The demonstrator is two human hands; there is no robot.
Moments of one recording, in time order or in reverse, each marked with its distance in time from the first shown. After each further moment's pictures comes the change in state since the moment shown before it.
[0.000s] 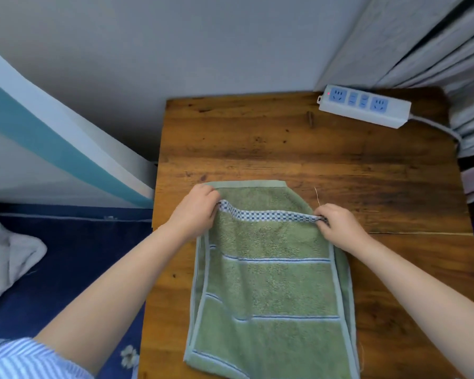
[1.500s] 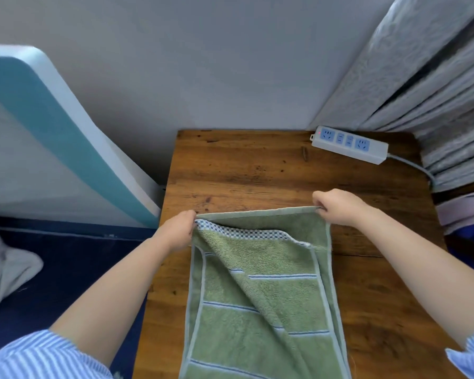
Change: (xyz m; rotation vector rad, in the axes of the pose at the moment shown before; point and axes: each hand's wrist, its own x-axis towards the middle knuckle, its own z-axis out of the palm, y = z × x) left_hand -0.023 -0.033 -0.013 -0.105 -0.212 -0.285; right_hand 0.031 -0.033 -0.084 -0.458 -0.133 -0.108
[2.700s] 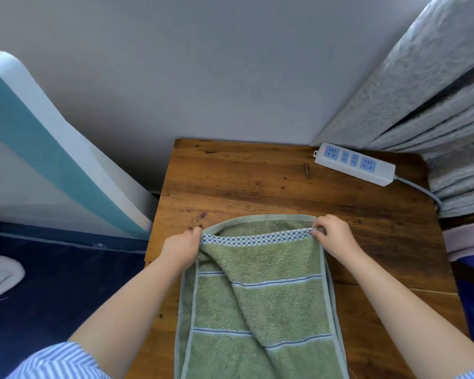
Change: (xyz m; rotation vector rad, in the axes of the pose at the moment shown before) left_hand 0.035 0.018 0.024 0.265 -0.046 -0.078; right_hand 0.026 0.007 0.046 0.459 0.253 0.216
